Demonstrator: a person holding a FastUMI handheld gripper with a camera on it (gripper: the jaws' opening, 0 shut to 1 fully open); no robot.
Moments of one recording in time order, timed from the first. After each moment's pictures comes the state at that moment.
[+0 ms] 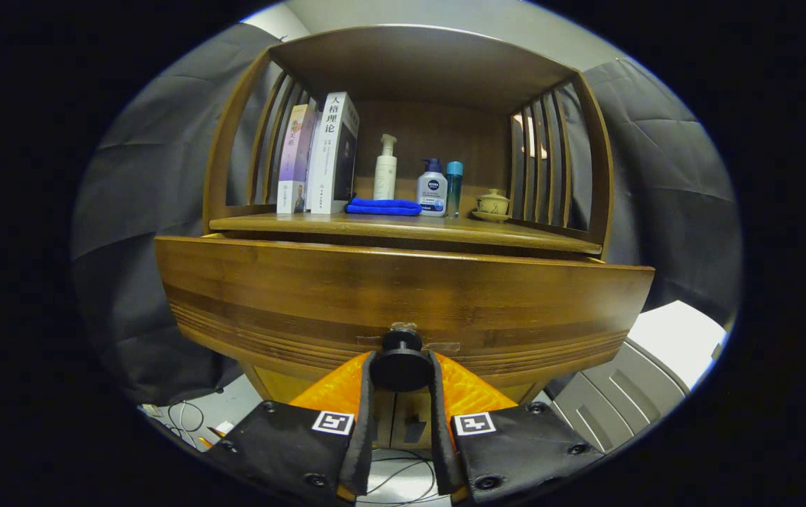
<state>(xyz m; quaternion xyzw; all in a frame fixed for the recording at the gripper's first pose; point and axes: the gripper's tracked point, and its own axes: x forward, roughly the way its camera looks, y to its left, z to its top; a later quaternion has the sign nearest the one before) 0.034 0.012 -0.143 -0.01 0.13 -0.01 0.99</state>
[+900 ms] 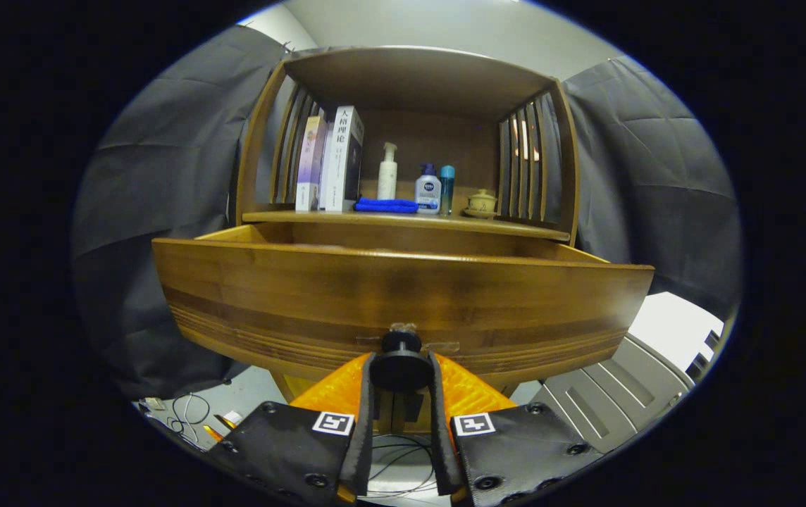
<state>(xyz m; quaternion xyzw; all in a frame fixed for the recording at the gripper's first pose) -0.040 0.013 -0.150 -0.02 0.13 0.00 0.99</state>
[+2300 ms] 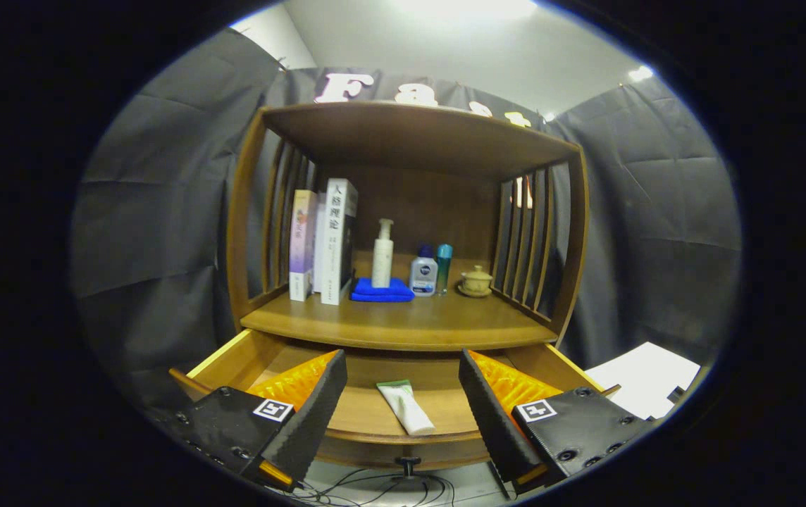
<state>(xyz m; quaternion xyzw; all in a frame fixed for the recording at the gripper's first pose) 0.024 0.017 0.012 -0.01 0.10 -0.06 0.99</state>
